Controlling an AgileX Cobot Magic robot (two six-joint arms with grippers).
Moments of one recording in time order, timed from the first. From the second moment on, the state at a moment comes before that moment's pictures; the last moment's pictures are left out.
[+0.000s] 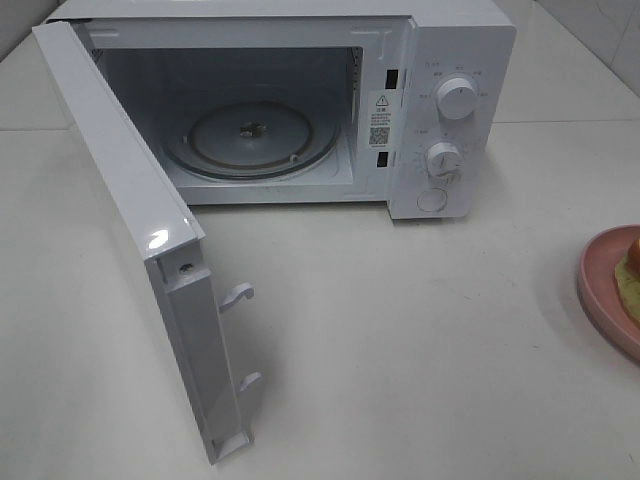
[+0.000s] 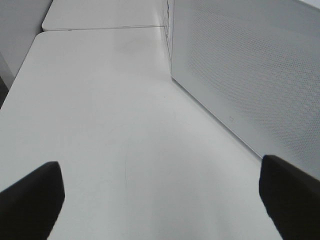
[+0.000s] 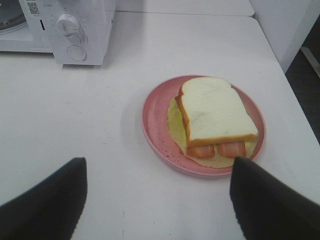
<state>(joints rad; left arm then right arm) 0.07 0.00 -0.50 -0.16 1.05 0.15 0.08 0.00 -0.50 -0.12 1.04 0.06</state>
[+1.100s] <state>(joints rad) 0.07 0.29 -0.50 -0.09 0.75 0.10 0.08 0.00 -0.50 -0.12 1.04 0.06</state>
